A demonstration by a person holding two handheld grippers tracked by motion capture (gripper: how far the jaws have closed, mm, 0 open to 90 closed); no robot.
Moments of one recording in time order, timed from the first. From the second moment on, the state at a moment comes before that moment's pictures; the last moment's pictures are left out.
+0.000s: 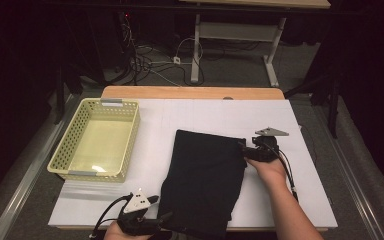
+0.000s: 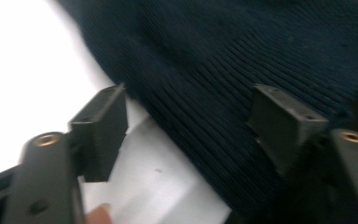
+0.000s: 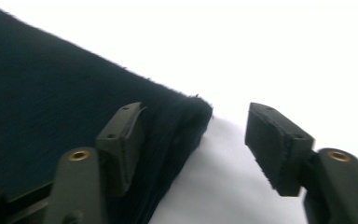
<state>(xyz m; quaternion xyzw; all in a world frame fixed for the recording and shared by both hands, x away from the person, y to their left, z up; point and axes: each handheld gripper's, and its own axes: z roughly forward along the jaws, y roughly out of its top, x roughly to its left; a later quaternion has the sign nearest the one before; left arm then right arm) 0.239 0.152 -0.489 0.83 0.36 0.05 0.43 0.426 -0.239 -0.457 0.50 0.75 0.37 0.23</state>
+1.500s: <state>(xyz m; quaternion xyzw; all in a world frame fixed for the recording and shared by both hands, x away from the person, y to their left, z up) 0.250 0.174 -0.474 0.79 0.33 0.16 0.48 0.351 -0.262 -0.447 0.38 0.74 0.50 0.26</state>
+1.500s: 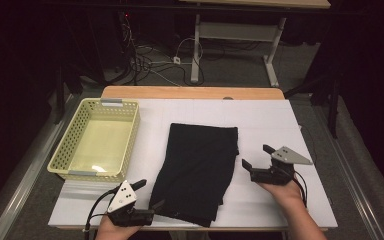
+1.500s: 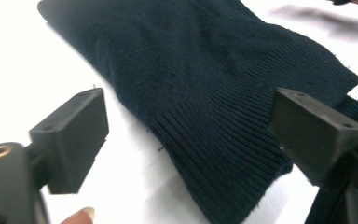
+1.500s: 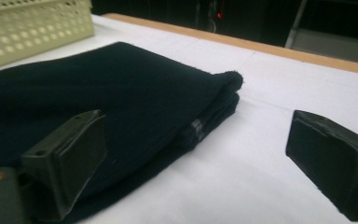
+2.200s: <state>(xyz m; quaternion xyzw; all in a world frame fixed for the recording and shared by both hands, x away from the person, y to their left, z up) 0.268 0.160 -0.482 0.84 0.34 0.13 0.39 0.317 -0.277 -0.463 0.37 0.72 0.51 0.28</state>
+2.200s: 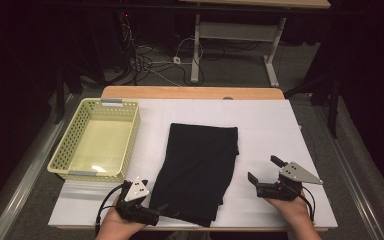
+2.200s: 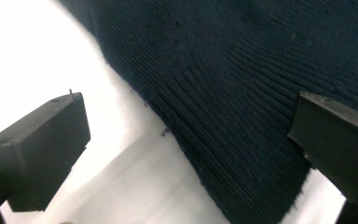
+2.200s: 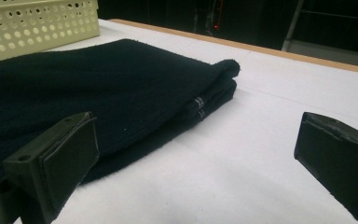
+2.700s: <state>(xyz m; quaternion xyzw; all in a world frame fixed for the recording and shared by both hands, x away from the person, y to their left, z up) 0.260 0.159 -0.478 0.86 0.35 0.12 0.35 0.318 -0.278 -0.467 0.36 0.73 0.52 0.28</state>
